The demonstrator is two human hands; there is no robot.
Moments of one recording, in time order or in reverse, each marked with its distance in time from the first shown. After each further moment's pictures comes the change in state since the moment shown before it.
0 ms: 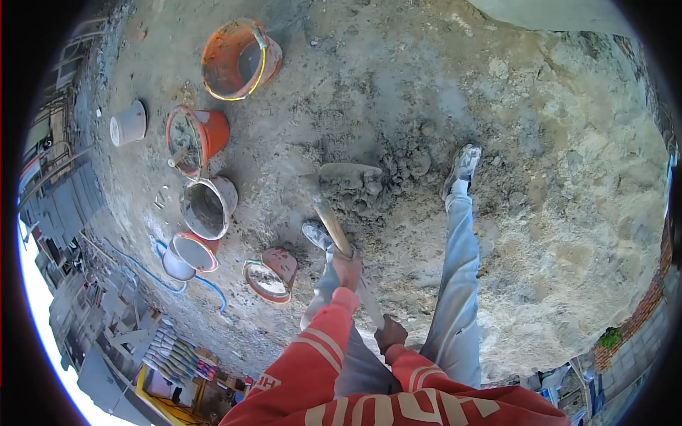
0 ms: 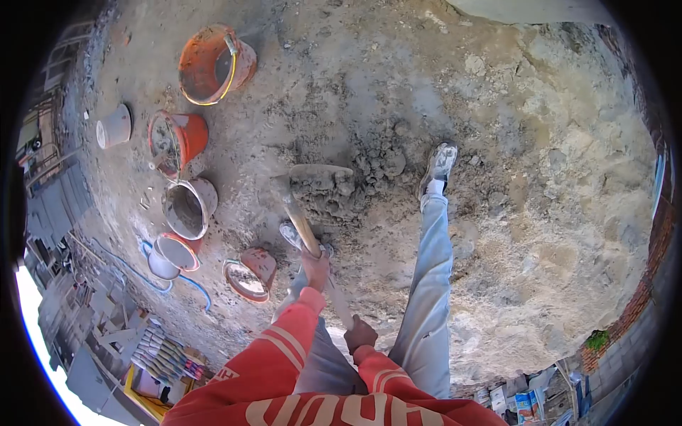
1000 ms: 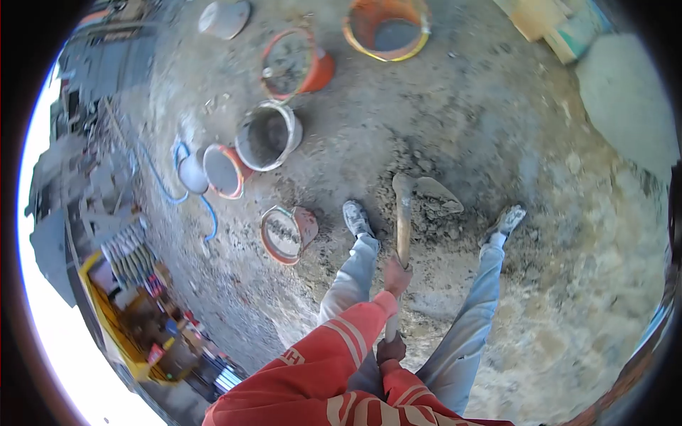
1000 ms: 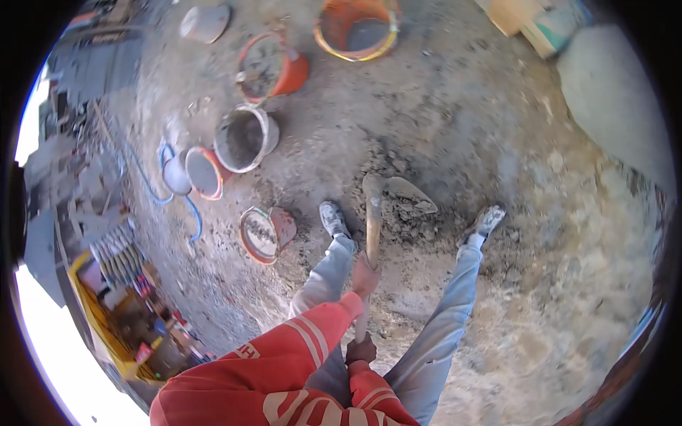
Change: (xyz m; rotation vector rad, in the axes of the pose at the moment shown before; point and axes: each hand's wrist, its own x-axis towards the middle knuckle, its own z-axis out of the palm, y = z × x) left_hand -0.045 0.007 -0.002 0.121 -0.008 -0.056; right_hand -0.026 0.017 0.028 -0.085 0.124 0.103
